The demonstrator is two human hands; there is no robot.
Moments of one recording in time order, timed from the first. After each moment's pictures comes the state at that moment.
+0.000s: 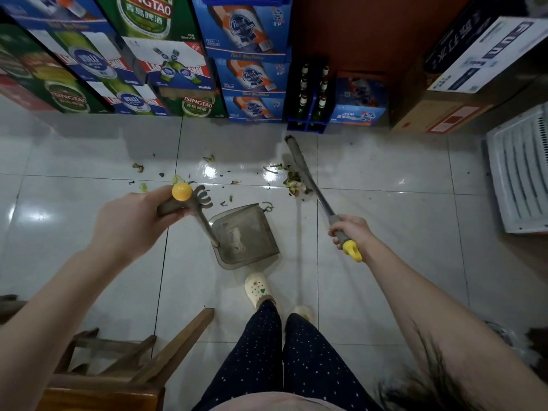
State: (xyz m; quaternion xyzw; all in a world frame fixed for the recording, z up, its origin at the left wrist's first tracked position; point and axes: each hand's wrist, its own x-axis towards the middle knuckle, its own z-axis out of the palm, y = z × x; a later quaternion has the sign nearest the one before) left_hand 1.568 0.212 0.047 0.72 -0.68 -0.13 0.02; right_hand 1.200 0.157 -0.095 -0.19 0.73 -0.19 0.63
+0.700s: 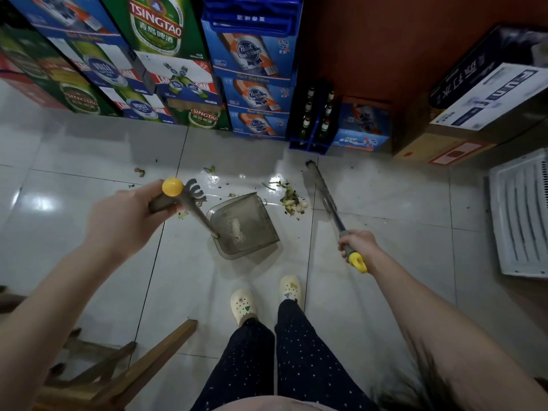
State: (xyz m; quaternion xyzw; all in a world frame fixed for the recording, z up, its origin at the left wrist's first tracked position) left_hand 1.527 0.164 0.072 0.78 -0.61 -0.13 0.06; right_hand 1.146 0.089 -0.096 -0.23 0.77 -0.13 0.59
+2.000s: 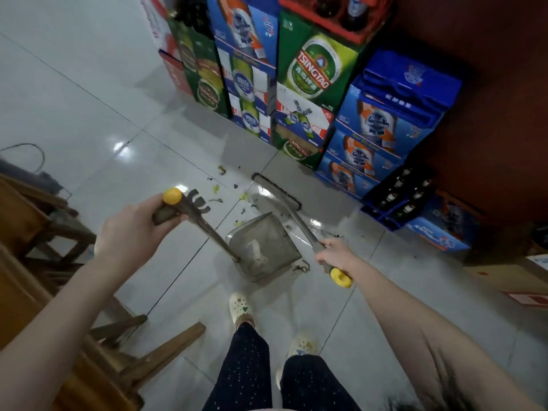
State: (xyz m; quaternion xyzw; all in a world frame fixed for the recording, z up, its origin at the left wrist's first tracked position) left_hand 1.668 0.243 0.082 0.92 -0.36 -0.10 0.10; right_hand 1.406 0.019 -0.059 -0.61 0.55 0.16 0.55
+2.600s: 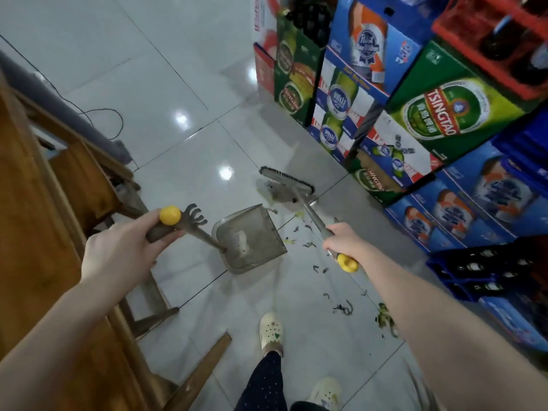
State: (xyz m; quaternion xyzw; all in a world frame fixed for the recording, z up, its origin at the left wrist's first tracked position) left_hand 1.830 0.323 0.068 0.96 -0.24 -0.08 0.07; right_hand 1.683 0.001 -0.100 -0.72 0.42 0.28 0.48
